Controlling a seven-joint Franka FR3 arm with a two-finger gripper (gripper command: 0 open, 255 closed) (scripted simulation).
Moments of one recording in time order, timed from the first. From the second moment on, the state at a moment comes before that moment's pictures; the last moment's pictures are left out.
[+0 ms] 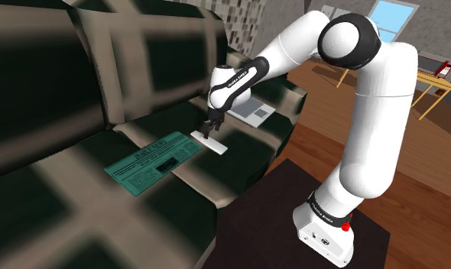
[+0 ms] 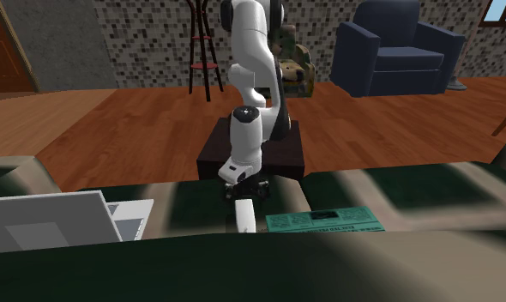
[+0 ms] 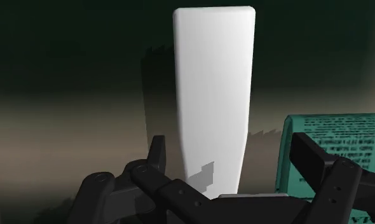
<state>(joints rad) 0.02 0.43 0.03 -2.13 -0.05 2.53 -0.12</state>
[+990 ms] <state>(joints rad) 0.02 0.60 0.02 -2.05 -0.06 2.62 -0.12</state>
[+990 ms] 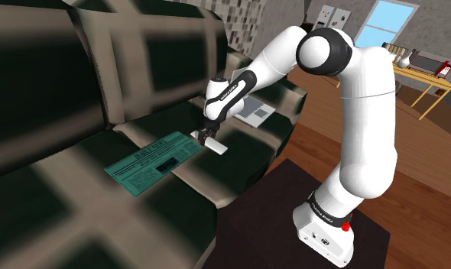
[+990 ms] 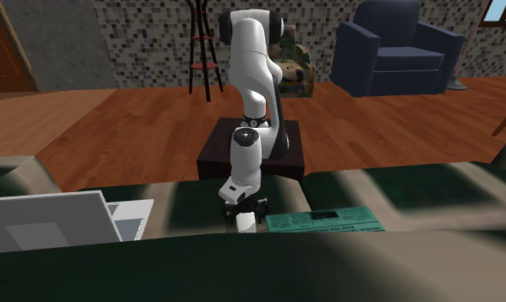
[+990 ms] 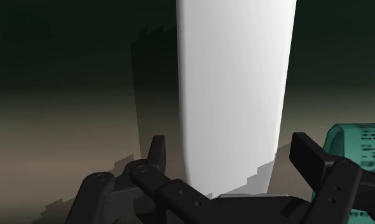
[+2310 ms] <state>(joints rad) 0.02 0.50 0.03 -2.07 -0.06 2.55 -0.12</state>
